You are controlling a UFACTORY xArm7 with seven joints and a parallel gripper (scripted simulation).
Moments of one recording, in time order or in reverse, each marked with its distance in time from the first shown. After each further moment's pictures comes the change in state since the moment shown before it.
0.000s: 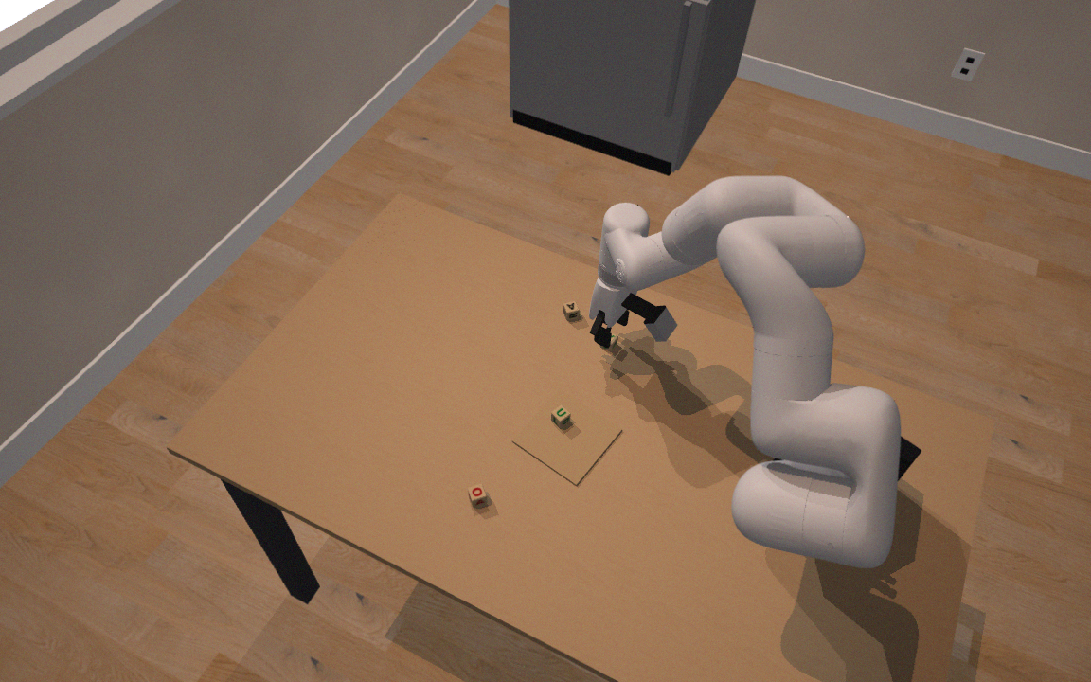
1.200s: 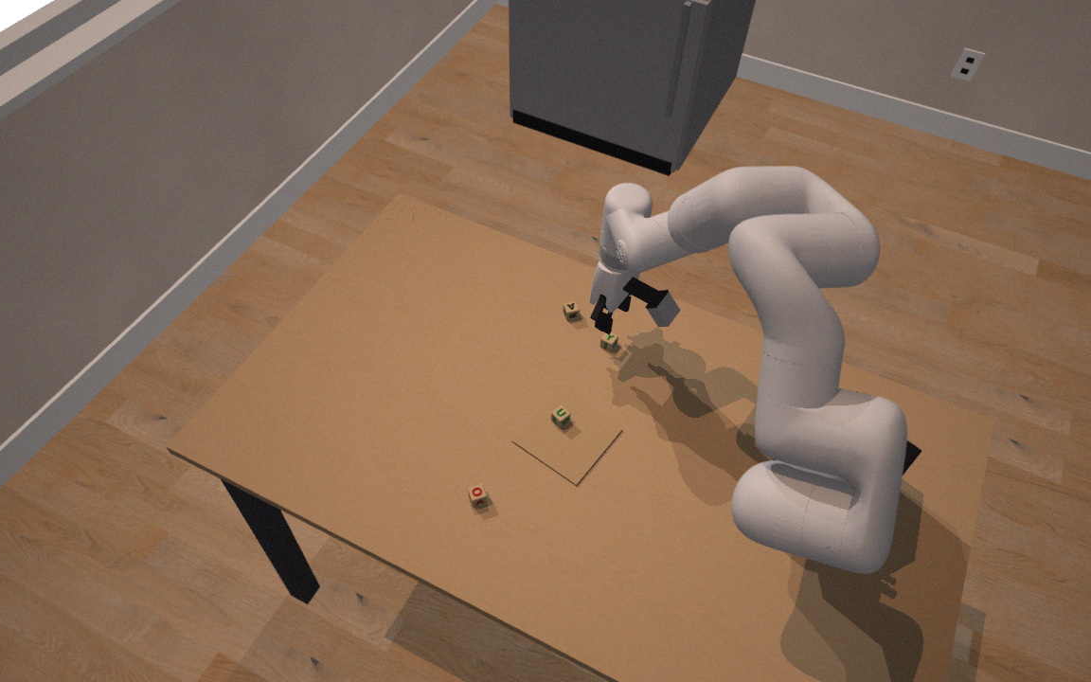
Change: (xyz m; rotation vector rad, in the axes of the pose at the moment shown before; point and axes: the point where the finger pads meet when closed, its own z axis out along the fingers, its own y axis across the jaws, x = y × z) arm -0.001 0.001 -0.042 0.000 -0.002 0.006
